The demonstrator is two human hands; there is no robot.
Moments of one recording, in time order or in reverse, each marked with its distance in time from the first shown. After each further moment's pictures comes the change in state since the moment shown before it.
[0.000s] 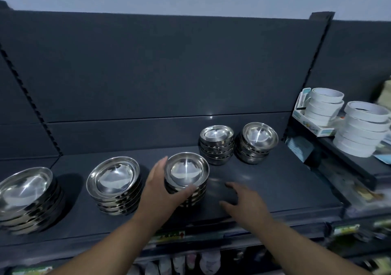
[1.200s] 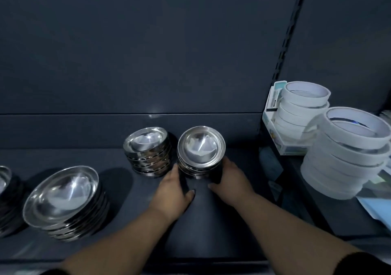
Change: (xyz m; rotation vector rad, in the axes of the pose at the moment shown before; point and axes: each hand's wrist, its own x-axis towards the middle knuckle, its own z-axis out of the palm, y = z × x) left_hand 0.100 0.079 0.254 0.309 -0.153 -0.166; right_hand 0.170 0.169 -0.085 -0.004 -0.069 -0.053
